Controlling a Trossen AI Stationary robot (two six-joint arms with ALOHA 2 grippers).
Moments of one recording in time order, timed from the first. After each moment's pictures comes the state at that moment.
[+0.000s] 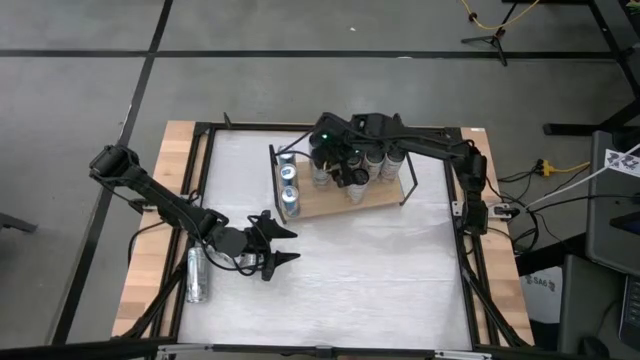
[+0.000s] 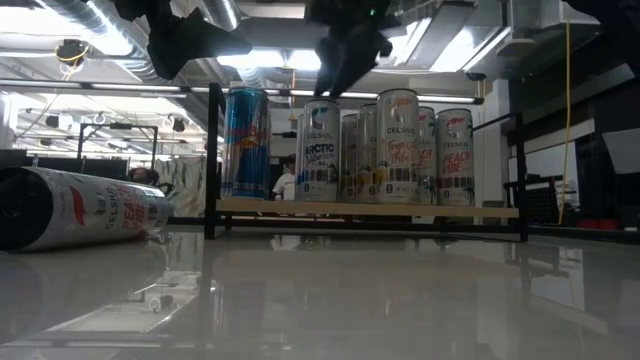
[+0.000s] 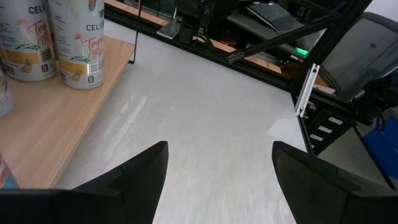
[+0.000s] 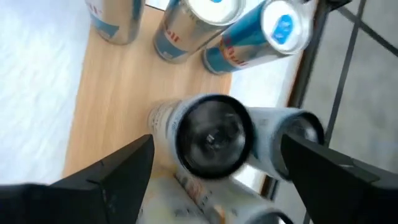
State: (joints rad) left arm -0.49 1.29 0.67 0.24 -0.54 -0.57; right arm -0.22 1.98 2.07 -1.12 0.06 -0.69
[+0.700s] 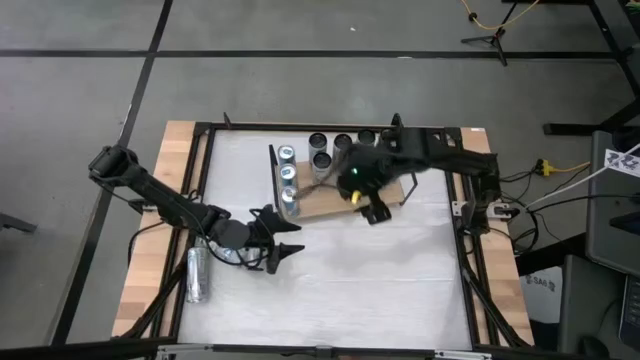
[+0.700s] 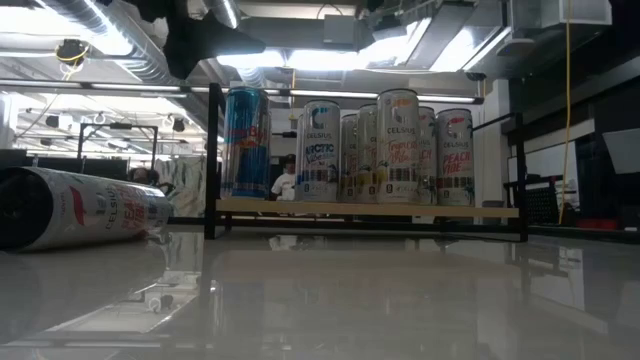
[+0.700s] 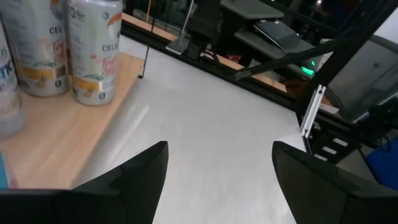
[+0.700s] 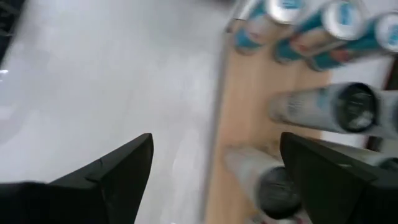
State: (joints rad) left arm -0.43 1.29 0.68 0.28 -0.53 -0.57; right arm 0.04 1.90 2.32 -1.57 -0.06 -0.33
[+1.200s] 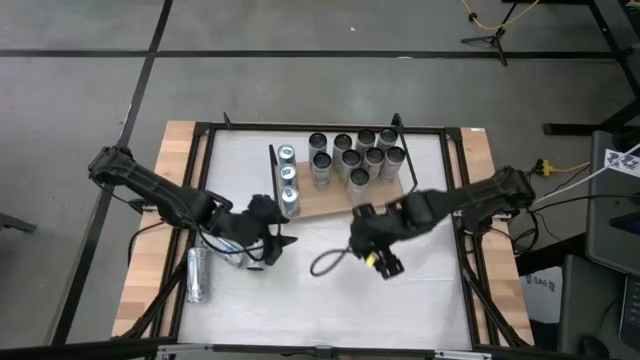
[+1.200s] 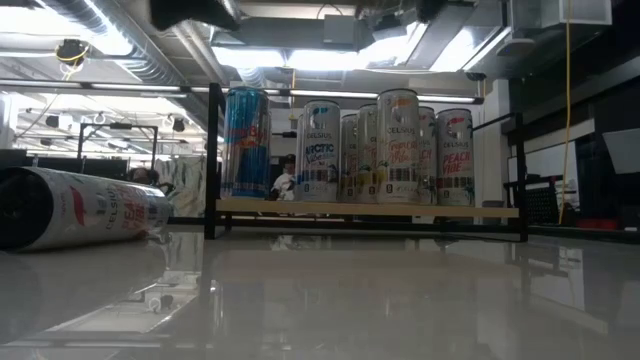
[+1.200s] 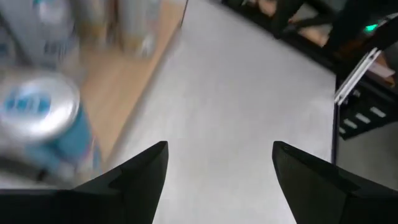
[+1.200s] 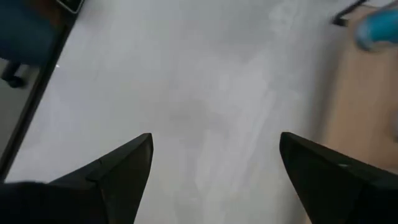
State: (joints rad) left arm -0.40 1.29 1.10 -0.53 -0.47 -0.80; right arm 0.33 1.68 1.68 -1.15 -0.05 -0.10
